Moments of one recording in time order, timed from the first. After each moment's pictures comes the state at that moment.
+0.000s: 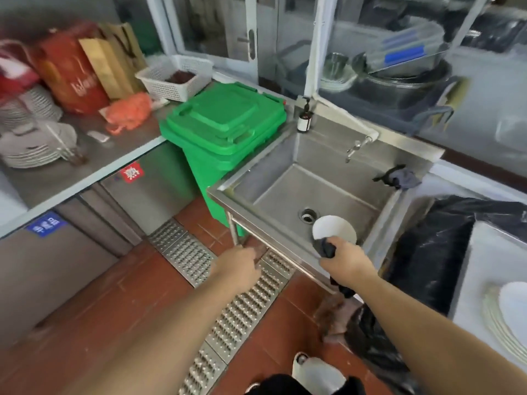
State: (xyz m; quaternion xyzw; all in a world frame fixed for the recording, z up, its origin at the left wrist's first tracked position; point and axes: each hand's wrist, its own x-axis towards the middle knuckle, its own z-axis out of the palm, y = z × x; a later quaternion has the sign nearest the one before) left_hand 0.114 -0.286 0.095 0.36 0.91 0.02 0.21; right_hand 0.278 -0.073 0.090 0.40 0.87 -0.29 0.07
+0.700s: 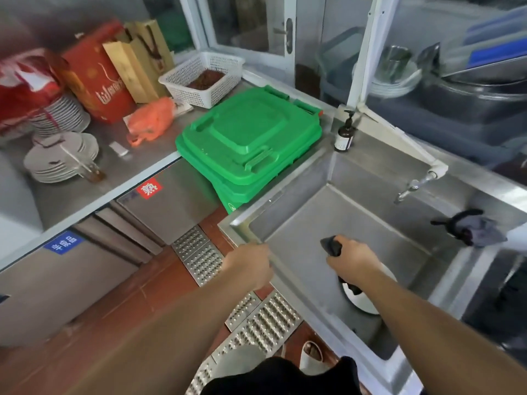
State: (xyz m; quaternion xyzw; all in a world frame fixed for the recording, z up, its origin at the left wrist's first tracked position) left_hand -0.046 -0.133 0.108 0.29 0.92 -0.05 0.25; right_hand 0.075 0.083 0.069 0.35 0.87 -0.30 0.14
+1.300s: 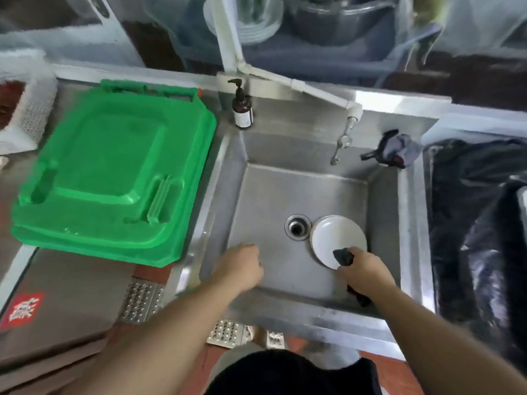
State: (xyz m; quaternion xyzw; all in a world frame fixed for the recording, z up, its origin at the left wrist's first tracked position) left_hand -0.178 0.007 -0.011 0.52 0.79 -0.11 0.31; right_hand 0.101 0.108 -0.026 0.65 0.65 -0.37 0.12
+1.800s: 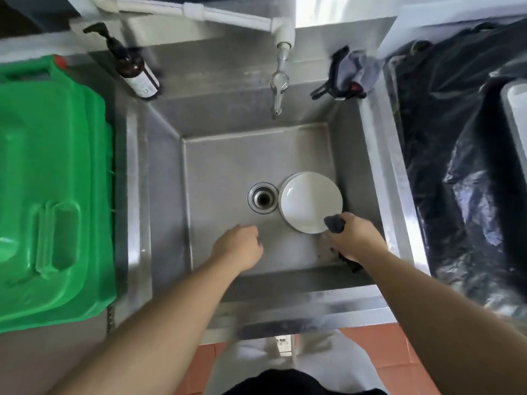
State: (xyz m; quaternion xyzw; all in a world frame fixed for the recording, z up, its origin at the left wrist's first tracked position) left_hand -0.127 0.093 -0.117 0.60 0.70 -0.17 0.37; right_hand 0.148 0.133 -0.106 0.73 0.54 -0.40 0.10
